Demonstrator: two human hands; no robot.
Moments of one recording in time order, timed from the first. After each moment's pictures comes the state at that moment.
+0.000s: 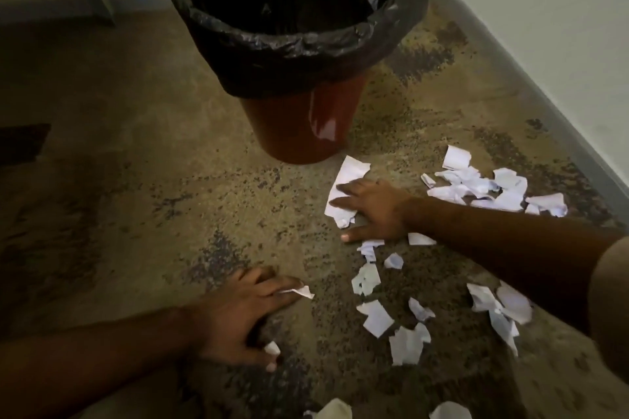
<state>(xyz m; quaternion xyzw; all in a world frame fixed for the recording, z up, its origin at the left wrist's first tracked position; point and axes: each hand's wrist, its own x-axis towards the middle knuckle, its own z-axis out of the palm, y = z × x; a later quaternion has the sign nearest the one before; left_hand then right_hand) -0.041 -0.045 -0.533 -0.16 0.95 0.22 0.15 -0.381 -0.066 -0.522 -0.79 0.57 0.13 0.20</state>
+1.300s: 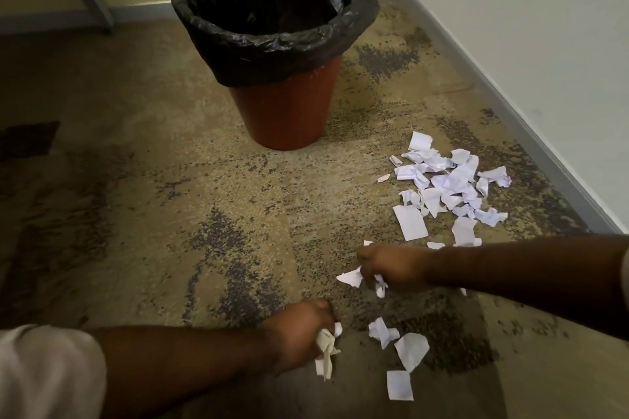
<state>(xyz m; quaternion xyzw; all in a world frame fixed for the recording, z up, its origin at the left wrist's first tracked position) -0.110 0.082 -0.524 -0.22 0.90 0.36 0.14 -0.352 0.093 -0.483 -0.81 0.48 0.16 0.30</state>
